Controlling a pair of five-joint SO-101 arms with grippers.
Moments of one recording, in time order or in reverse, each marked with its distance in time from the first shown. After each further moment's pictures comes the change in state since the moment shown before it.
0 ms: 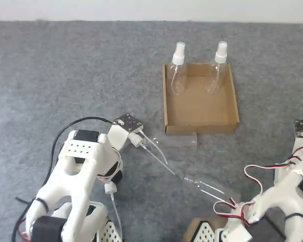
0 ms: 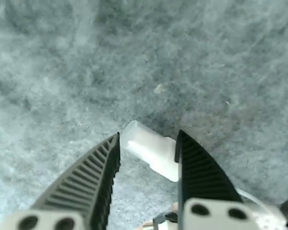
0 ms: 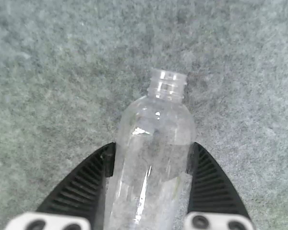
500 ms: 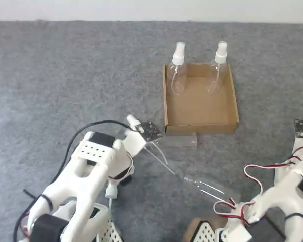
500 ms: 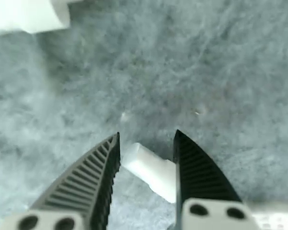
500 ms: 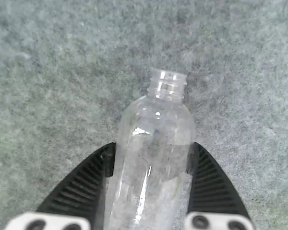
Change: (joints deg) left arm 10.2 0.0 -1.8 -1.0 -2.8; right arm 0.0 0.0 0.0 0.0 0.0
